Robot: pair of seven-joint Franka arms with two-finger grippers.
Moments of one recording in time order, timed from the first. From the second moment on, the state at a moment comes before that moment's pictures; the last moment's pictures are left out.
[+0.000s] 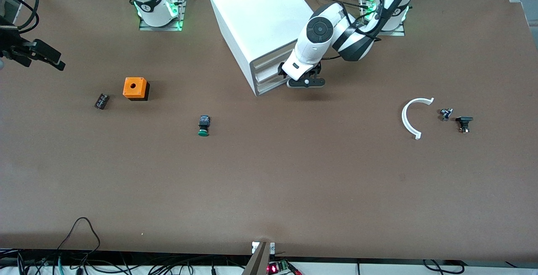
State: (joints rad) left arm -0.25 0.30 -0.54 -2.14 -0.05 2.38 -0.84; right arm 0.04 -0.14 -0.12 -1.82 -0.01 1.70 0.03
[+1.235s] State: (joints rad) left arm -0.03 0.06 -0.04 -1.71 -0.05 1.76 -0.15; right arm 0.04 -0.13 -0.10 -1.81 -0.01 1.70 0.03
